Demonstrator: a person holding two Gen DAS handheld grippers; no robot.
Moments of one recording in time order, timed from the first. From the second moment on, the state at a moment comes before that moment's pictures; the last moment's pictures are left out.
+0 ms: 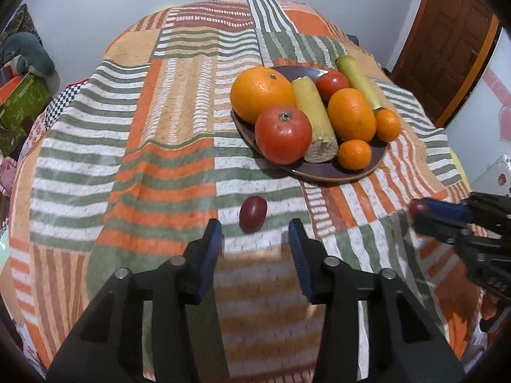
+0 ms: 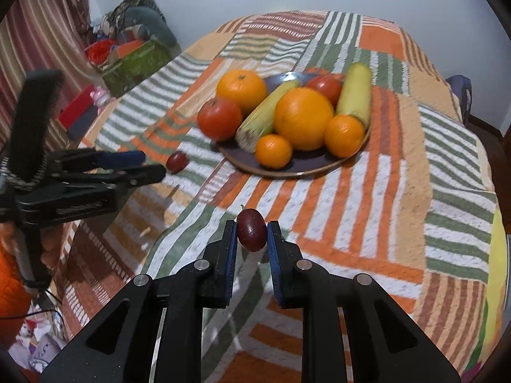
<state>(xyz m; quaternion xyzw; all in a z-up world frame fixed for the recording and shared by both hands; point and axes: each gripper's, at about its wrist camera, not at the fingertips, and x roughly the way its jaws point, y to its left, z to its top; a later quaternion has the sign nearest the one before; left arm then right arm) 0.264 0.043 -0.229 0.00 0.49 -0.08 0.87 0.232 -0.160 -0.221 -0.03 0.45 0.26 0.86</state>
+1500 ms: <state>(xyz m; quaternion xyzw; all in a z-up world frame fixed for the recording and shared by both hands) 0.334 0.006 -0.149 -0.01 0.39 -0.14 0.91 0.321 -0.167 -0.172 -0.04 0.35 0.22 0.91</state>
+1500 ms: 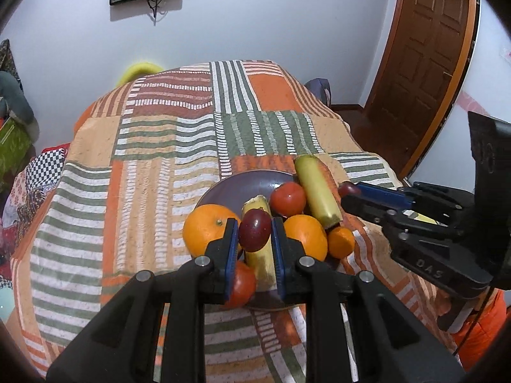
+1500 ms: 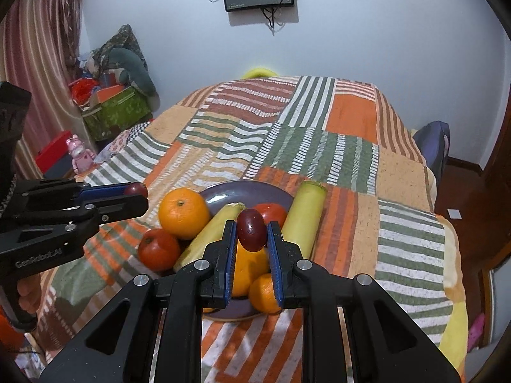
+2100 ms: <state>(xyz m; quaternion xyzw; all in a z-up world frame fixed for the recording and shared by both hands) 0.366 -0.009 -0.192 0.00 0.44 -0.14 0.89 0.349 -0.165 -0.203 -0.04 0.39 0.22 0.89</state>
